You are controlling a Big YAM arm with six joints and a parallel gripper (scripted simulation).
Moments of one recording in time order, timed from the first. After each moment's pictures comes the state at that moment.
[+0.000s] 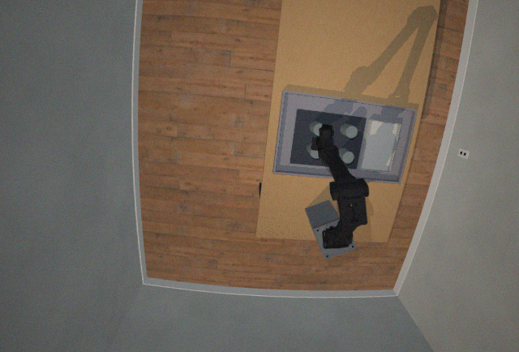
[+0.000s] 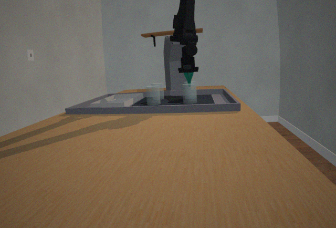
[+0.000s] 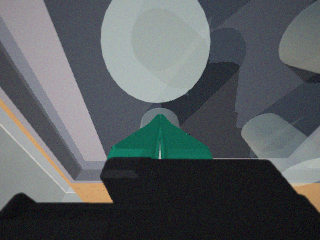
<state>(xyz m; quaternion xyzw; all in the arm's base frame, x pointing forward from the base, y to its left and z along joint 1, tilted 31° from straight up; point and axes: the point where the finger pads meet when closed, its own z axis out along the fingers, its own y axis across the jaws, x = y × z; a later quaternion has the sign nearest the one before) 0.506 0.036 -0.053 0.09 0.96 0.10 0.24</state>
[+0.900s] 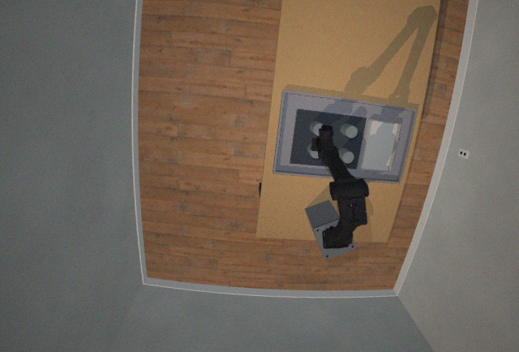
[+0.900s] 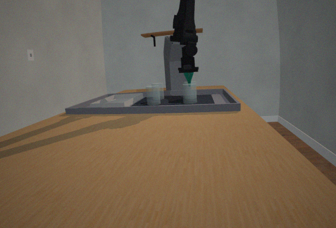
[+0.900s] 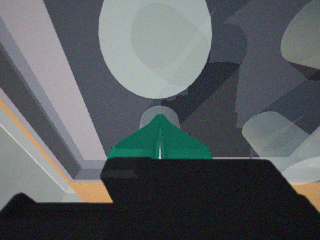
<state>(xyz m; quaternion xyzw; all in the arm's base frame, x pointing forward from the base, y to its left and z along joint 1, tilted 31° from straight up) 0.503 0.037 -0.055 0.09 0.96 0.09 0.24</state>
